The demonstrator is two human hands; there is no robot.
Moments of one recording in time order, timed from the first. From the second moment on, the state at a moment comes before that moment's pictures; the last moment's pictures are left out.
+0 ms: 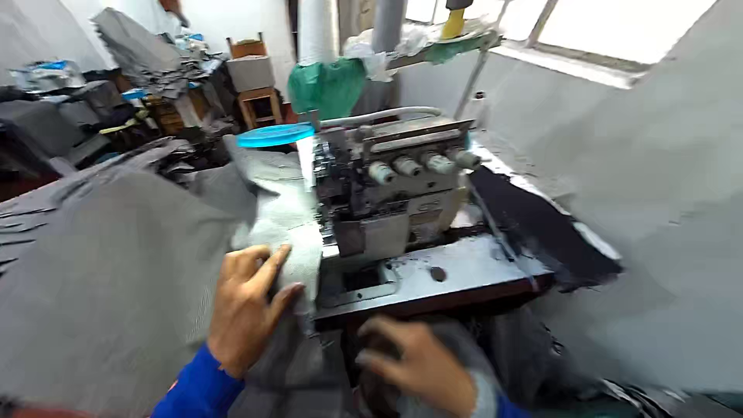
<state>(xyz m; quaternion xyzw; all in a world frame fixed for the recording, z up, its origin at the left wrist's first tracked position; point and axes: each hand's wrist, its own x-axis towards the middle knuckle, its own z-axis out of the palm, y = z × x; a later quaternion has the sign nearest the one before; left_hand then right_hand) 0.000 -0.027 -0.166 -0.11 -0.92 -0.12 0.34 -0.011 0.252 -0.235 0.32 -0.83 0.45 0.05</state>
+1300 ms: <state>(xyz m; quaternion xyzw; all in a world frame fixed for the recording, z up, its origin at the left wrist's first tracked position) -0.037 -0.032 -0.105 -0.30 -0.84 -0.42 0.18 -0.030 0.193 -0.168 0.20 -0.78 0.54 0.23</state>
